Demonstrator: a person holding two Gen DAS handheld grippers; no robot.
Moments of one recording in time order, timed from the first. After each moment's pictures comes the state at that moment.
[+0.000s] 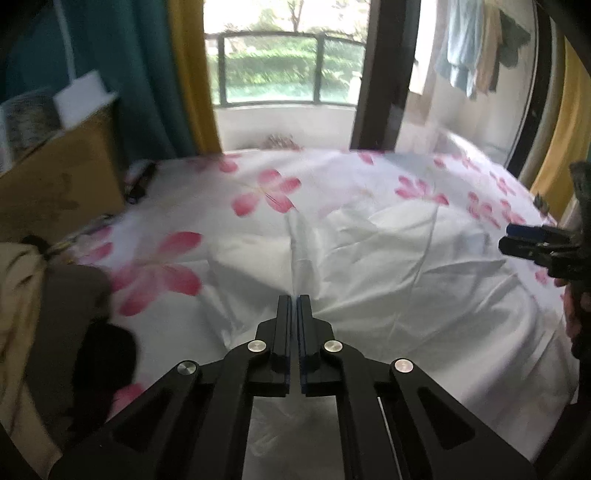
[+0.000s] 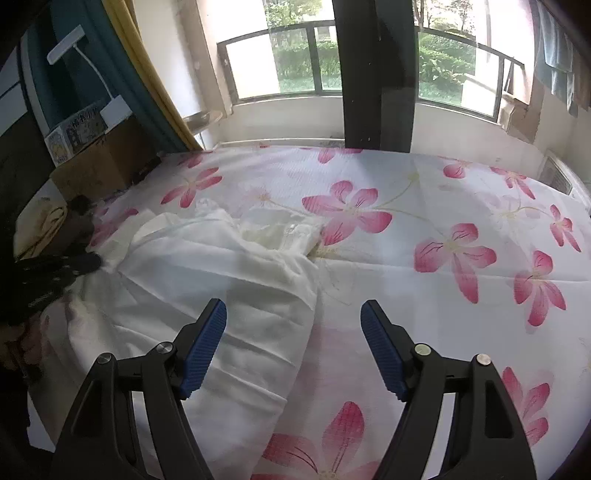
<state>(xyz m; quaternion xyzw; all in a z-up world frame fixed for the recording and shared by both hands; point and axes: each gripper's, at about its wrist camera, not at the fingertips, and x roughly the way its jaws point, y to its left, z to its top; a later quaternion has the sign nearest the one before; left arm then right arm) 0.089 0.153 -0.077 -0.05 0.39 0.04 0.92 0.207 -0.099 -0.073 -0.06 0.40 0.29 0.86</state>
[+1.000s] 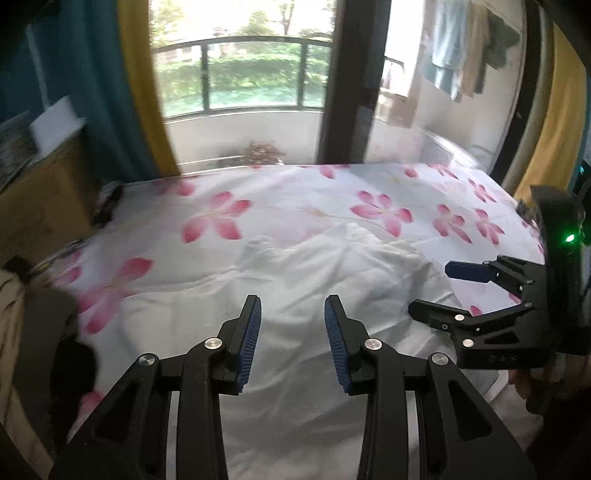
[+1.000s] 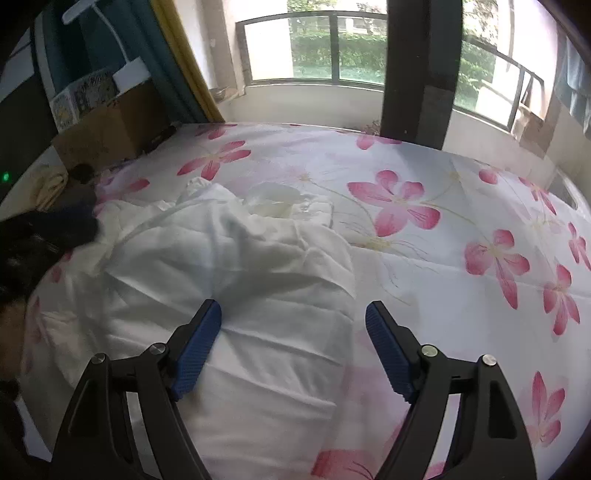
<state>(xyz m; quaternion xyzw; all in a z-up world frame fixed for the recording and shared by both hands) 0.119 0.092 -0.062 -0.04 0.39 0.01 0.92 0.195 -0.050 -0.090 -0.11 0.42 0.30 0.85</state>
